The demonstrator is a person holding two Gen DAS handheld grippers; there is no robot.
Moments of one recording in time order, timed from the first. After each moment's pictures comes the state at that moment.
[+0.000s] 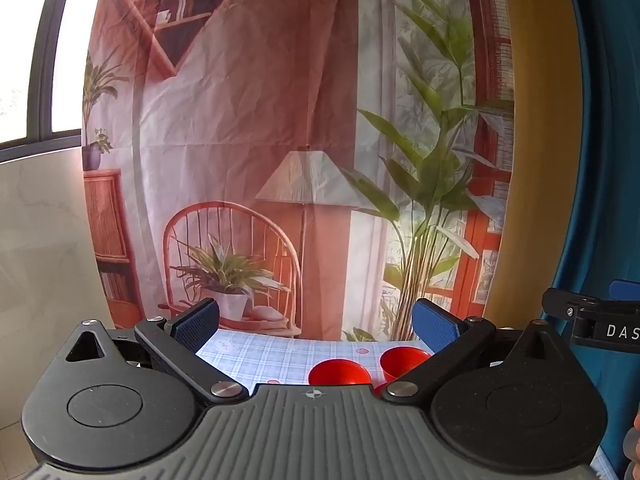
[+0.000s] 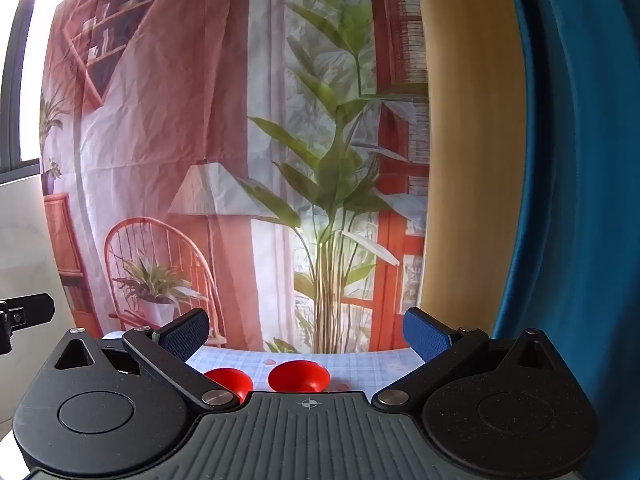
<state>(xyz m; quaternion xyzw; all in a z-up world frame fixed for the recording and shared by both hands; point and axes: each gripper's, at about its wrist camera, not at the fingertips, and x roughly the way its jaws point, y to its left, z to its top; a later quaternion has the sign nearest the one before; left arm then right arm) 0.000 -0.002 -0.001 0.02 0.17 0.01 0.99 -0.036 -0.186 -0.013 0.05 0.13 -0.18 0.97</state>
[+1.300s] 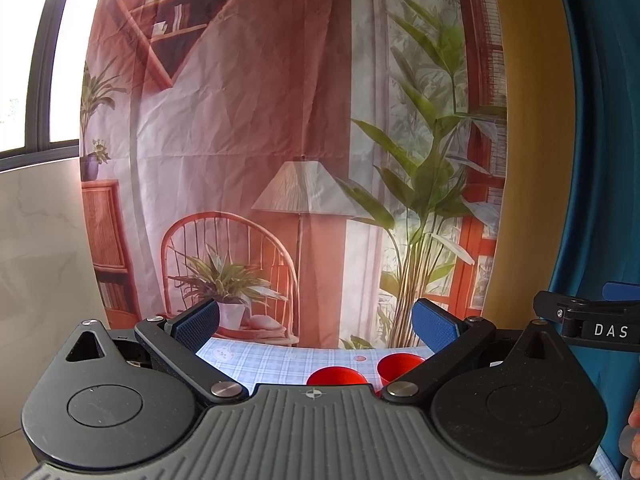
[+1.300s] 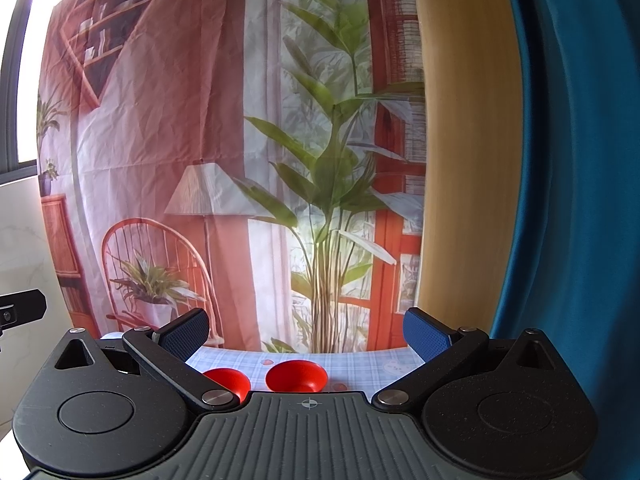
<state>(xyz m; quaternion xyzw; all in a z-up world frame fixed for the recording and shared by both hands) -0.006 -0.001 0.001 0.02 0.15 -0.01 0.99 -0.037 -0.186 -0.012 0.06 0.13 -0.18 0.97</state>
